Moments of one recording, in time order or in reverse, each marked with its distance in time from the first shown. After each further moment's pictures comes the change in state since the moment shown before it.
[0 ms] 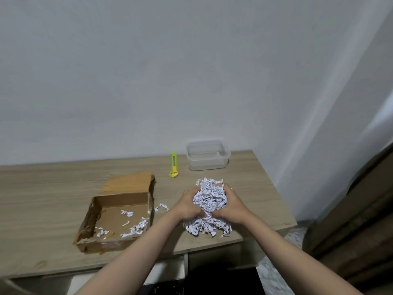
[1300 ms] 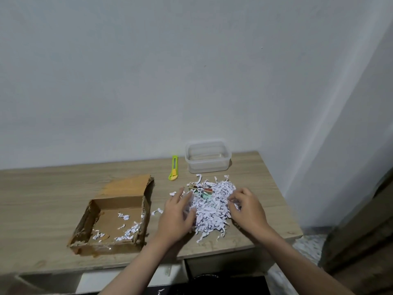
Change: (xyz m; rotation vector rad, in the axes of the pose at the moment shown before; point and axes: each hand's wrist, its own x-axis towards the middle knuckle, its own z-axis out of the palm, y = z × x) left_hand -0.009 -0.029 0.025 0.442 0.514 0.307; right_hand 0.002 0.041 -0.045 -0.329 0.264 -0.233
